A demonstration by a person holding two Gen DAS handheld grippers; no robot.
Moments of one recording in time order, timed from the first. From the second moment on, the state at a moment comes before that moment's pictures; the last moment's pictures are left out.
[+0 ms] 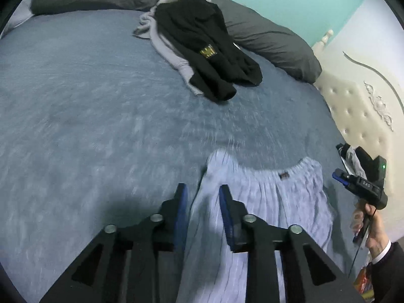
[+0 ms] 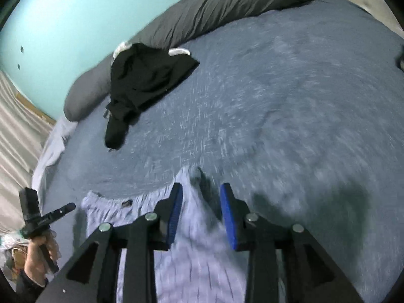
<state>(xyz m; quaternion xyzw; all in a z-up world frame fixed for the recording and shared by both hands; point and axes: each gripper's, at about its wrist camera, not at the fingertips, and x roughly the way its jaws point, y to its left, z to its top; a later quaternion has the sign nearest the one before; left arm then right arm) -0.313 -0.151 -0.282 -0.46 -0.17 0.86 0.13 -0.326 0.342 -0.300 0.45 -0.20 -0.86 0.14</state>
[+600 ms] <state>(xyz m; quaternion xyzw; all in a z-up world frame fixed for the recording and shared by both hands) -0.188 -0.147 -0.306 -0.45 -0.23 0.86 0.07 -0.214 0.340 -0.362 0.44 -0.36 -0.81 0.15</state>
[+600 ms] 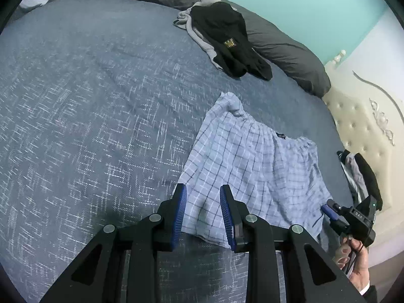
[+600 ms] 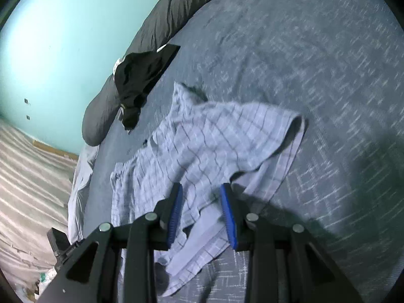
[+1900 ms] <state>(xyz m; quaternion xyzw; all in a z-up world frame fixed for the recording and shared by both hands) -0.183 -0.153 -0.334 -0.48 -0.22 0.85 0.05 -0.200 0.373 -0.375 0.40 -0.43 -0.80 0.12</state>
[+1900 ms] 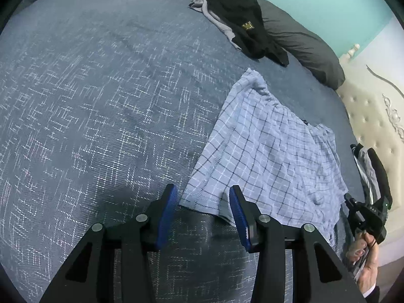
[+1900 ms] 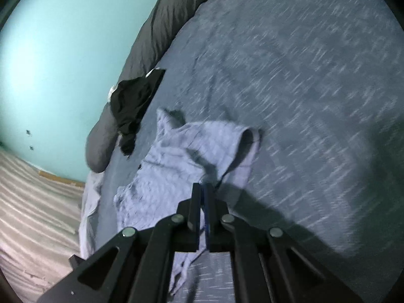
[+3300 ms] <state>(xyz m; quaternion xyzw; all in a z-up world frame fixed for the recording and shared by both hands) -0.159 -0.121 -0.313 -0.46 -0.25 0.84 0.10 -0.188 0.339 -0.365 0.41 -0.40 -0.80 0.15</state>
